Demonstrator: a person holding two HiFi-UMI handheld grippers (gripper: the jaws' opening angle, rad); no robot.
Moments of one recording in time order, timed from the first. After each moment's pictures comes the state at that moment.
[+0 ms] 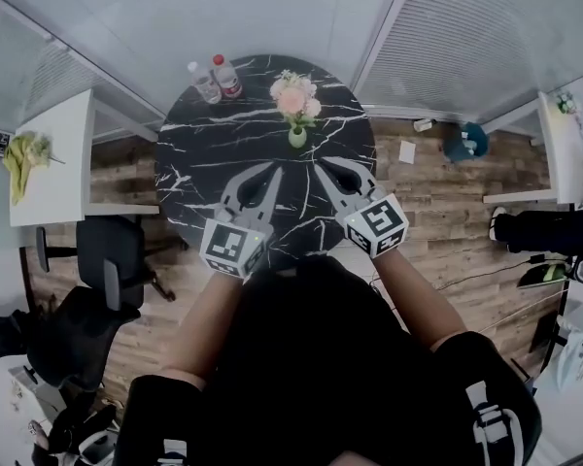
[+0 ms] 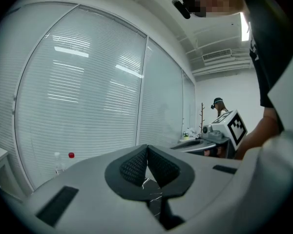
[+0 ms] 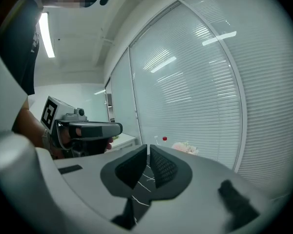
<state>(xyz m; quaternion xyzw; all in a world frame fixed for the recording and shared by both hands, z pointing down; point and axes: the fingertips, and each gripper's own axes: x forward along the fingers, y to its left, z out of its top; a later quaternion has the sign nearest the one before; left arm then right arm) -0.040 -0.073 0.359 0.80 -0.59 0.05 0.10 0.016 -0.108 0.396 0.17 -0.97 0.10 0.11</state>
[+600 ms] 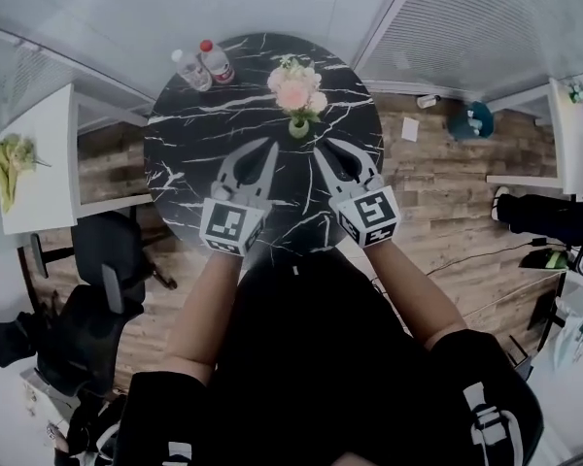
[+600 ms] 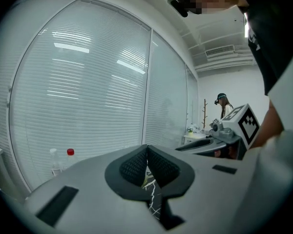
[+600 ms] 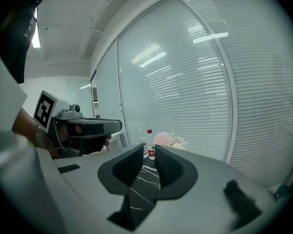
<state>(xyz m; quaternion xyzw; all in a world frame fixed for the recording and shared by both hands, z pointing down) -0.084 -0.142 0.412 0.80 -0.59 0.06 0.10 -0.013 -0.163 0.454 0.25 -0.95 0.11 0.14</state>
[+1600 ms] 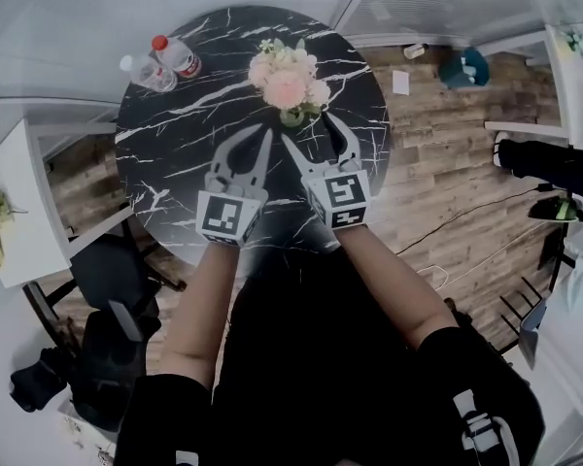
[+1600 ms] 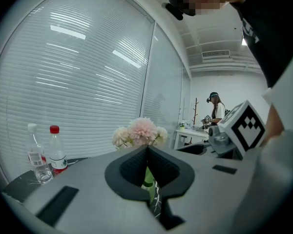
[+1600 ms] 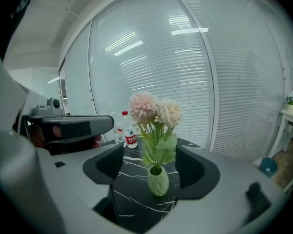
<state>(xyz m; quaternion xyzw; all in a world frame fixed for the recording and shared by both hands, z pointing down) -0.110 -0.196 0.518 0.84 -0.53 0.06 0.13 -0.054 -0.216 0.572 0.39 -0.89 0.16 0.18</state>
